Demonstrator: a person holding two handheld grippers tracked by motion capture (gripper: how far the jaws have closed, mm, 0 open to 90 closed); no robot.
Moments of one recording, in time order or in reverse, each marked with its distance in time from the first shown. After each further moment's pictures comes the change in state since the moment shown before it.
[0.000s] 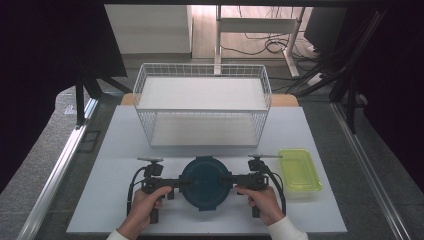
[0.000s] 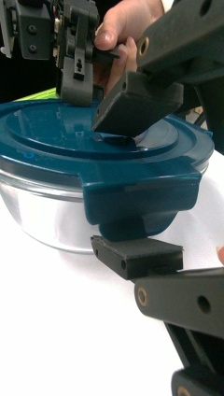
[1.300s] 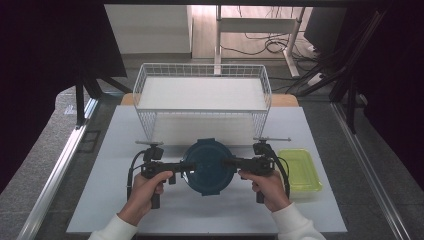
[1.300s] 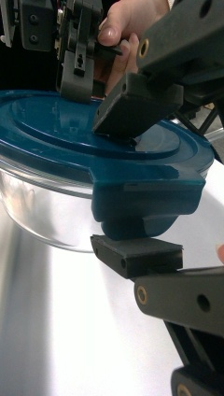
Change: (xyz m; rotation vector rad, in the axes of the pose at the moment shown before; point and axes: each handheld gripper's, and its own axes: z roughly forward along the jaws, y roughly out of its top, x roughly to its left) left arm -0.040 0.042 -0.018 -0.061 -0.005 0.071; right arm 0.038 0.041 -0.031 -0.086 -0.036 -0.099
